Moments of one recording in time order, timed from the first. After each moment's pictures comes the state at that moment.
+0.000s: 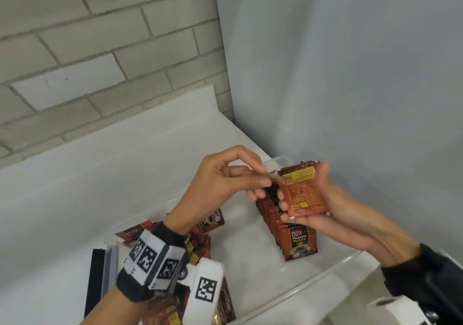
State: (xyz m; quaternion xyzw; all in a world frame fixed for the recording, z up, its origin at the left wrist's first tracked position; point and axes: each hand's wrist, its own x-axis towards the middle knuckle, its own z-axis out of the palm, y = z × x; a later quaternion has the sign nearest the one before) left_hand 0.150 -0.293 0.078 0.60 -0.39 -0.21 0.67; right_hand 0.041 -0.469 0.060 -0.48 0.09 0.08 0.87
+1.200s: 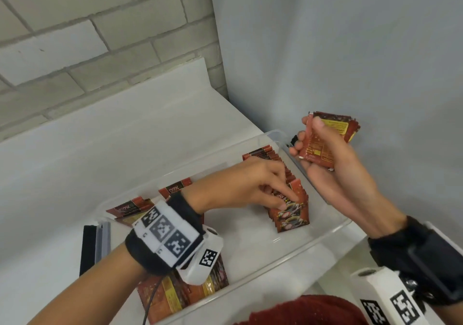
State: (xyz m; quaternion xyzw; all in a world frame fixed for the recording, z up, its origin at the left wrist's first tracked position) left_hand 0.140 -0.322 0.058 0.69 -0.63 -0.23 0.26; right_hand 0.047 -0.470 0.054 -0.39 0.11 -0.16 0.90
